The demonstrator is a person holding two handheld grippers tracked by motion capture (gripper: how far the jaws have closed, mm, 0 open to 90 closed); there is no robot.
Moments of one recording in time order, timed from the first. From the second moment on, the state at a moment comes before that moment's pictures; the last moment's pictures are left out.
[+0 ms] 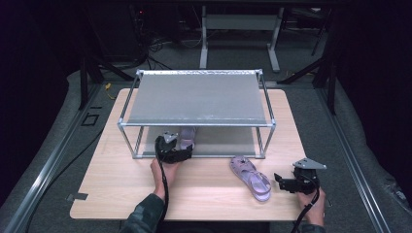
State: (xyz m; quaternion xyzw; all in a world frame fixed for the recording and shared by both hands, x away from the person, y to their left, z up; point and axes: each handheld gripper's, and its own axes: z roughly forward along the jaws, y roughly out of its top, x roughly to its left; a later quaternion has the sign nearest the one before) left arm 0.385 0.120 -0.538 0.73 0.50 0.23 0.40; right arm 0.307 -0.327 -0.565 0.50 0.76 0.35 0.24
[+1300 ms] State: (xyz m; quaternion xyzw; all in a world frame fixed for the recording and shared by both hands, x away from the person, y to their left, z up) left arm 0.291 0.218 -0.554 0.76 0.50 0.23 0.35; right arm 0.258 -0.280 -0.511 0.49 0.74 0.41 0.21
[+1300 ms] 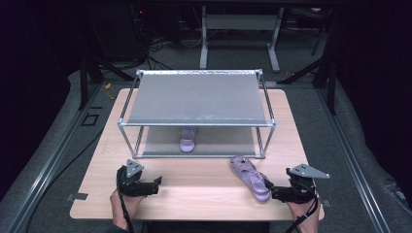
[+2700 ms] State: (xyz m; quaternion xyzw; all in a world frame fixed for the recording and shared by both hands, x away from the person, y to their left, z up) left arm 0.284 0.212 -0.550 0.77 0.48 0.24 0.34; right arm 0.256 -0.232 -0.551 0.47 0.78 0.34 0.21
